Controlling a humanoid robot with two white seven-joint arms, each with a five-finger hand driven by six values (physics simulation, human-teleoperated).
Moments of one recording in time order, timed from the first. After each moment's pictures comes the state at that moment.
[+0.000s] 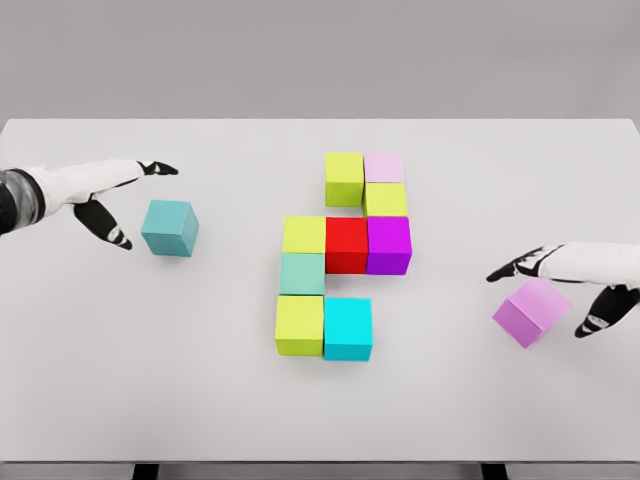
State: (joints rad) left arm -0.64 0.94 -0.69 -1.77 -0.14 0.33 -0.61; right arm -0.62 -1.30 0.90 -1.75 -0.11 -0.35 0.61
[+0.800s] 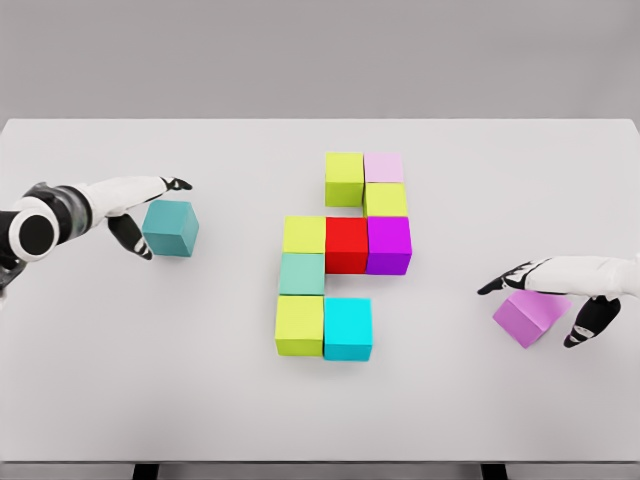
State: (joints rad) left arm -0.64 0.81 -0.76 -1.70 -0.31 0.43 -0.61; right arm -0.62 -1.25 0.95 -1.71 -0.06 -0.33 0.61
